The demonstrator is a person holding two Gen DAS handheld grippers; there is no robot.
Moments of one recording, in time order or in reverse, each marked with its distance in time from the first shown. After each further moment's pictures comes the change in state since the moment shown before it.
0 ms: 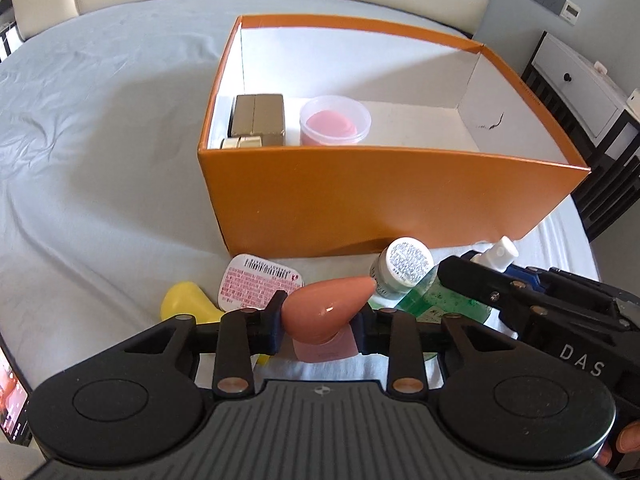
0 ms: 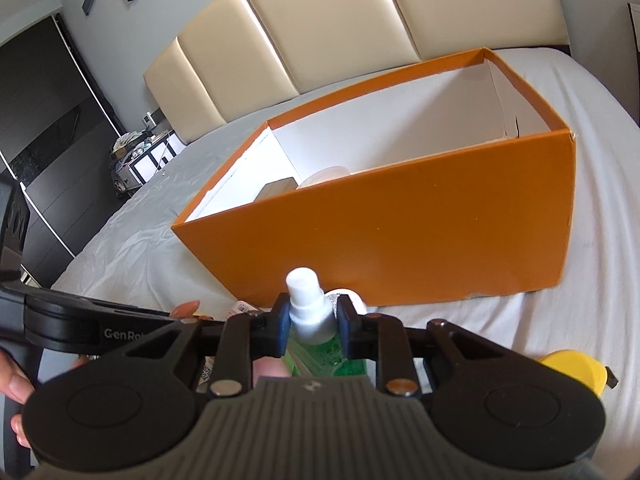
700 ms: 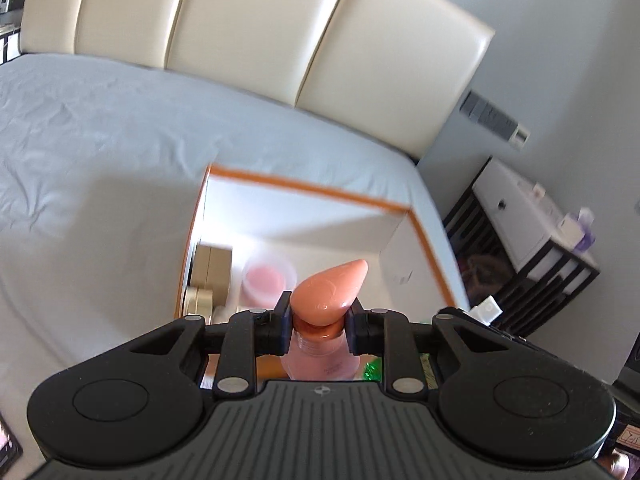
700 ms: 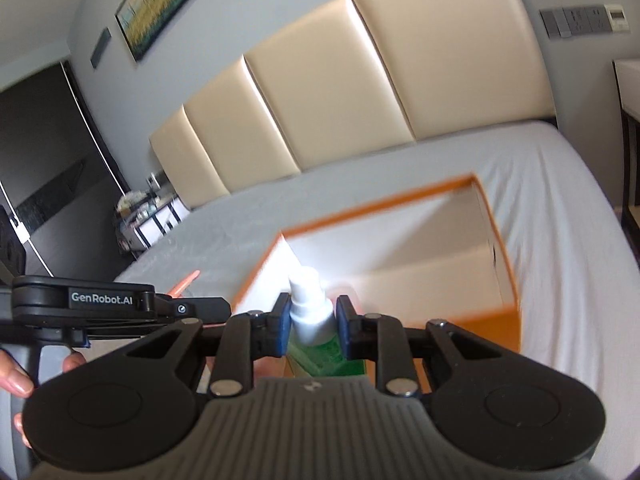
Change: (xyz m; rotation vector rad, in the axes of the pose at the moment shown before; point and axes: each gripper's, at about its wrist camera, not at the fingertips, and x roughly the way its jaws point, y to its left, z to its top) left arm -0.087 0.006 0.072 -0.142 -0.280 -0.215; right arm -0.079 0.018 0.072 0.007 -0.213 -0.007
